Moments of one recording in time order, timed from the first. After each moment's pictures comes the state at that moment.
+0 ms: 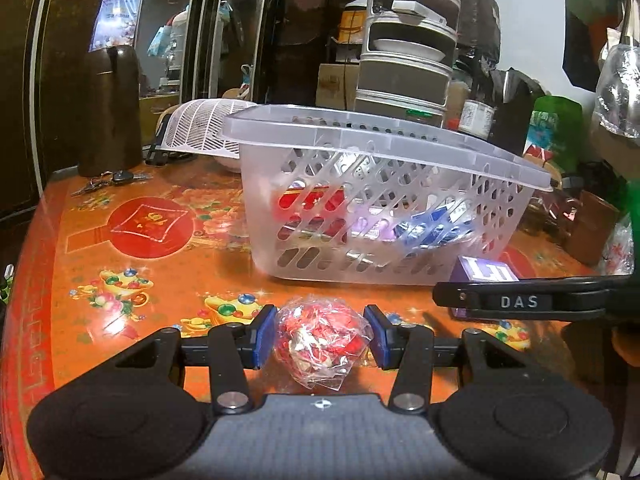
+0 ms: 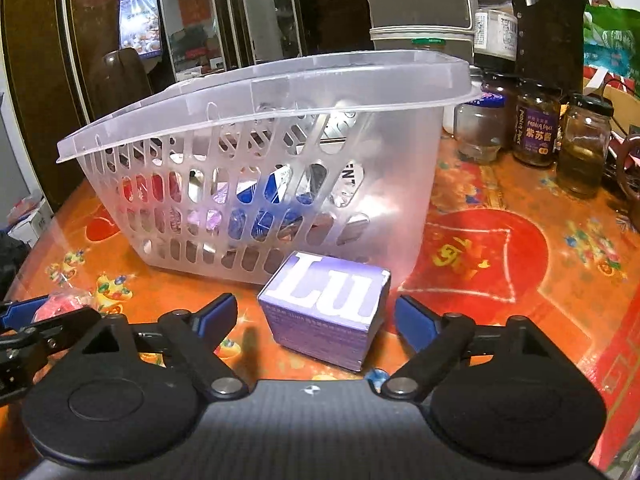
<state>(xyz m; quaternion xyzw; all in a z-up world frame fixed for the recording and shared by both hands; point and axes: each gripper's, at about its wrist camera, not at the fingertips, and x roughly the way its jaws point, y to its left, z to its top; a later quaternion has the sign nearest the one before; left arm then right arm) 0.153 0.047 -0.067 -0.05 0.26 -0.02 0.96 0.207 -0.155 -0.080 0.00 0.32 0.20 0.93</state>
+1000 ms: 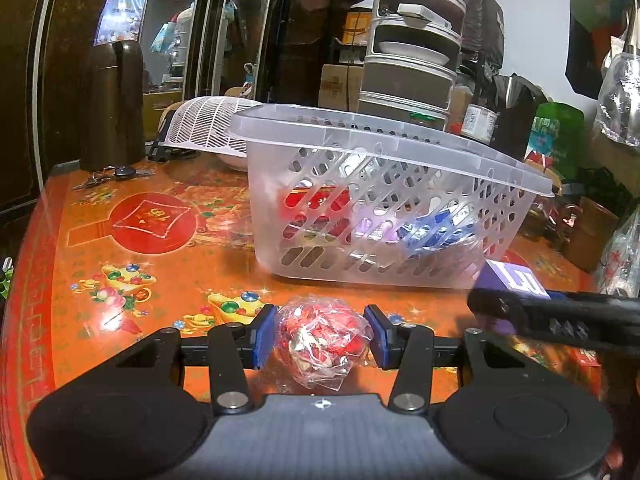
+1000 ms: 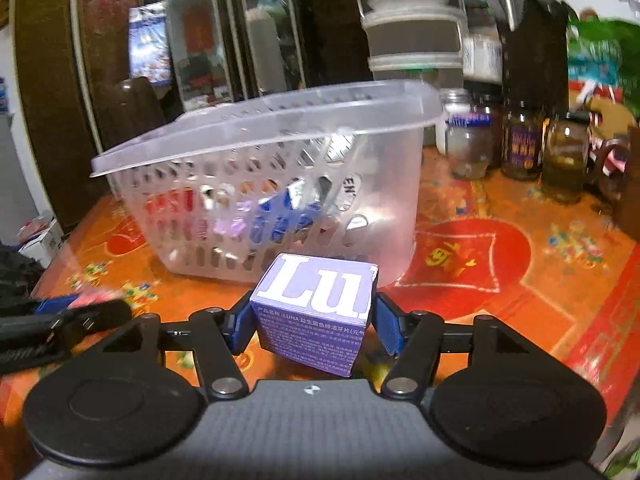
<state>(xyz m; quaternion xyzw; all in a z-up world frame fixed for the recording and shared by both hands) 0.150 0.053 -0.068 -0.06 0.26 -0.02 0.96 0.166 -0.168 -0.072 0.01 0.27 0.21 0.94</state>
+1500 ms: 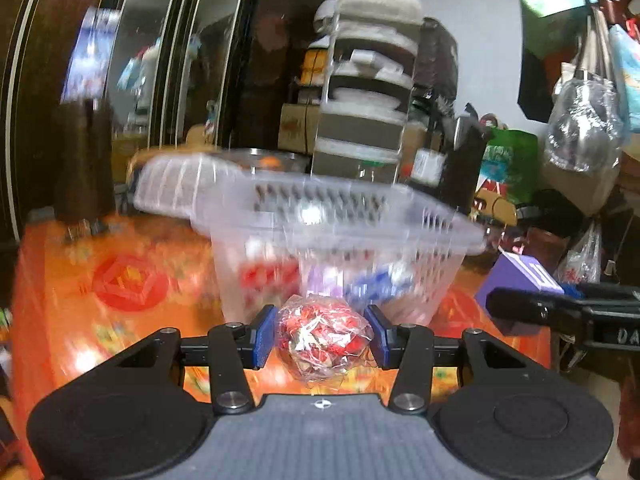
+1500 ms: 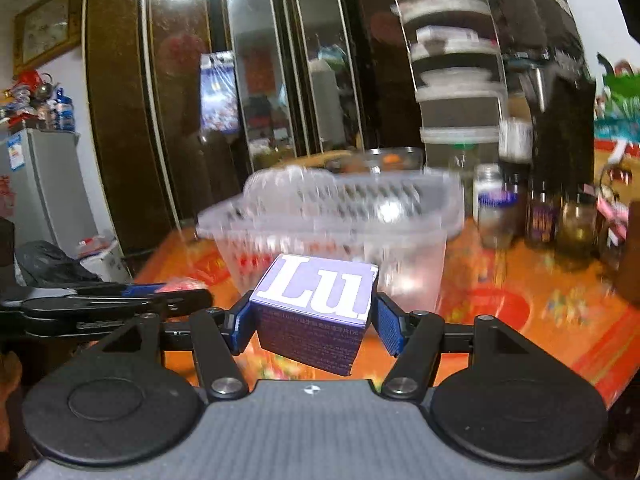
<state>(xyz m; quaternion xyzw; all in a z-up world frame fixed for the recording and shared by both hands) 0.125 0.051 -0.007 -0.05 0.20 -0.08 0.97 0.119 -0.195 -0.003 0.02 0.19 0.29 0.94</state>
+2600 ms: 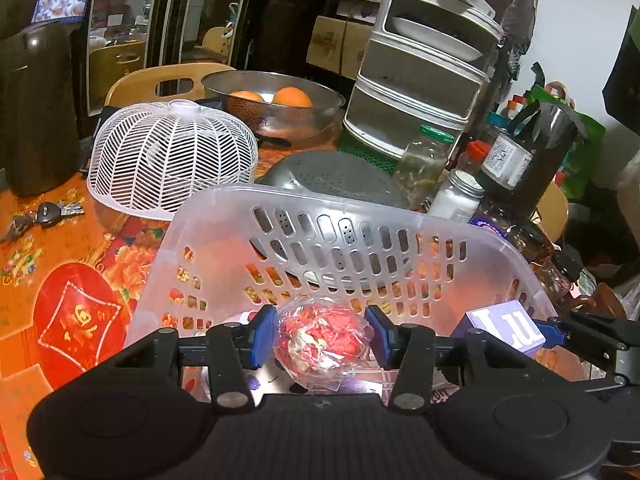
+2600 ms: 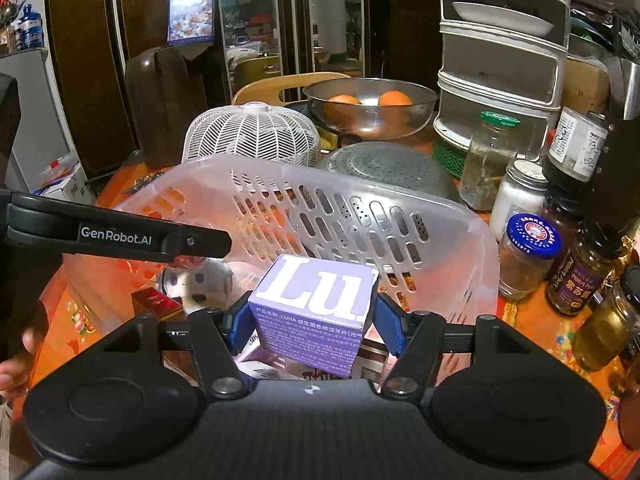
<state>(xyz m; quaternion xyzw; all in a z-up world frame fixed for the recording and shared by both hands) 0.336 0.058 0.017 -0.11 0.36 -0.06 0.92 0.302 -0.129 0.015 -0.08 0.34 0.28 0.89</state>
